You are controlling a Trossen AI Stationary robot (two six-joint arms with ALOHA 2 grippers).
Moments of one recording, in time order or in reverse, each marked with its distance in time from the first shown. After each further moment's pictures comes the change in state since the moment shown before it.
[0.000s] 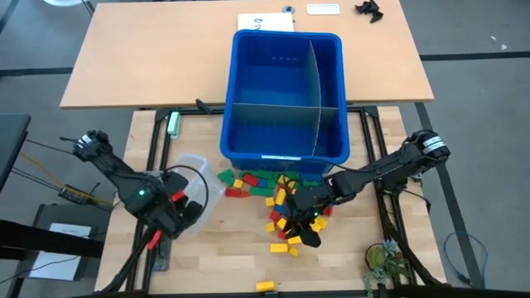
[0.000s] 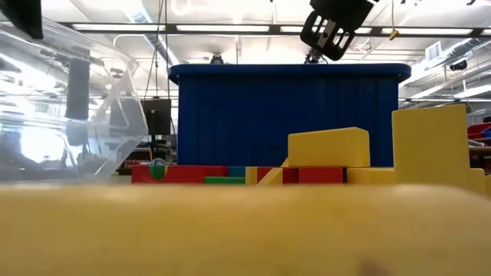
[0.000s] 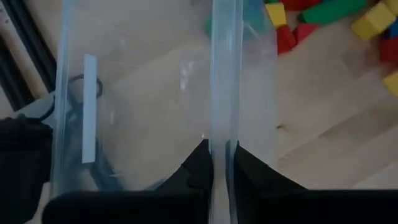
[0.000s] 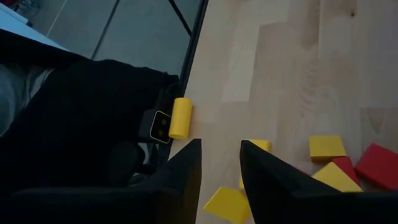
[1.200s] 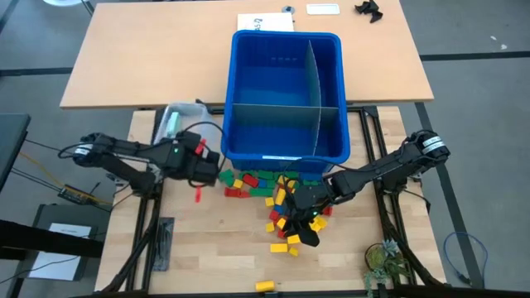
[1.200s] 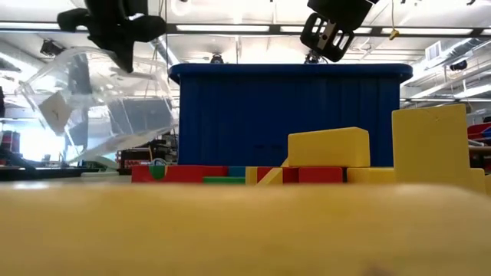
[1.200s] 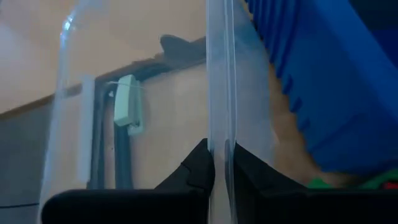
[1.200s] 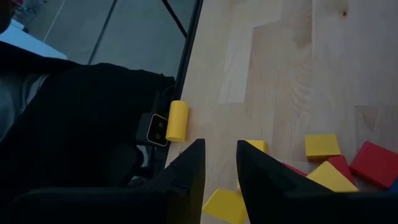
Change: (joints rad) left arm 0.580 0.020 -0.018 0.019 -0.465 0.364; right arm -0.006 0.000 0.000 -0.001 0.012 0.019
